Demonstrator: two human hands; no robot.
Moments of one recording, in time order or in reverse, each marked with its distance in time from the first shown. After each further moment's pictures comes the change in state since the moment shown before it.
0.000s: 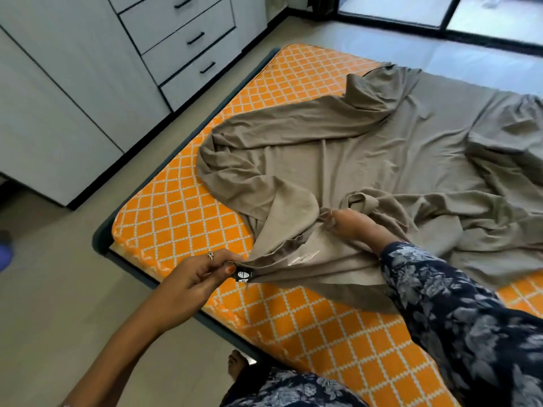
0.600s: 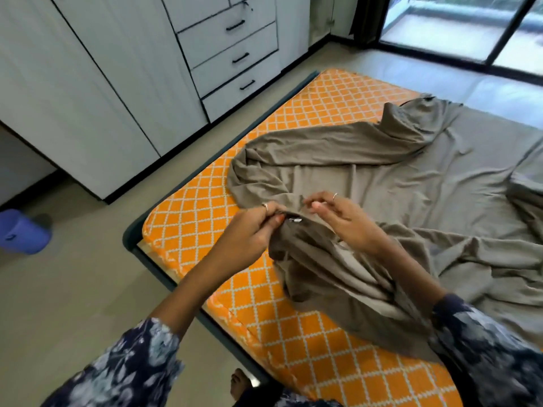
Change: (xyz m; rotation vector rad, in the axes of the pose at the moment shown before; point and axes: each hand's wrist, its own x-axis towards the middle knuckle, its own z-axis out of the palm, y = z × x) left_hand 0.070 0.039 -0.015 0.115 0.277 0.108; right_hand -0.043 -0.113 -0.084 0.760 0.286 -0.451
